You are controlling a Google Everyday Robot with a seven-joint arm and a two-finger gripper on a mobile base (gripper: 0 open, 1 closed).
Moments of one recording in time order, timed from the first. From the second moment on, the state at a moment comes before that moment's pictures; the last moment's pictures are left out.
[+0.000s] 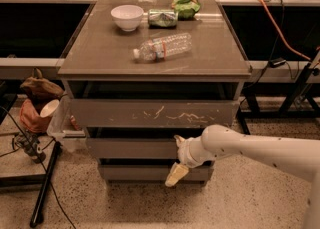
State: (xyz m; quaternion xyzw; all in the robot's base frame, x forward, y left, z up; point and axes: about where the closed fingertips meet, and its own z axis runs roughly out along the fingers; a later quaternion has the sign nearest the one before) arm 0.558 -0.062 0.490 -0.60 0.73 0.15 0.28
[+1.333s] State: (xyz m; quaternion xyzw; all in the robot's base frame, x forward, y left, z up) arm 0.616 -0.037 0.434 -0.61 0.72 0.09 0.33
